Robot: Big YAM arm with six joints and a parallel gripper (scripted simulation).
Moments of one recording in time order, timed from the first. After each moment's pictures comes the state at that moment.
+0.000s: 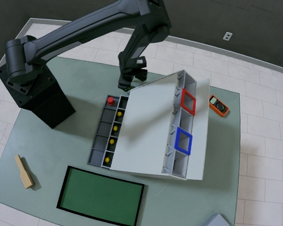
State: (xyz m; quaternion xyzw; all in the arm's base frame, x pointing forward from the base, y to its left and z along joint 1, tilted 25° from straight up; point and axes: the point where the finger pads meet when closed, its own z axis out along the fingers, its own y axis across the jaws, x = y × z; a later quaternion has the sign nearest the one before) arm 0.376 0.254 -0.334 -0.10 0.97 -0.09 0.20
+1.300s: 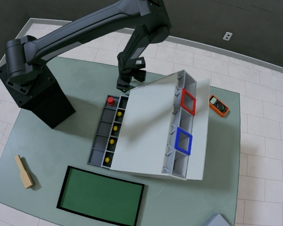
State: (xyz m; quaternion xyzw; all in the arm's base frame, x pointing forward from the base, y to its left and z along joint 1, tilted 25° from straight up) arm 0.369 0.246 -0.336 -0.11 0.97 -0.10 0.19
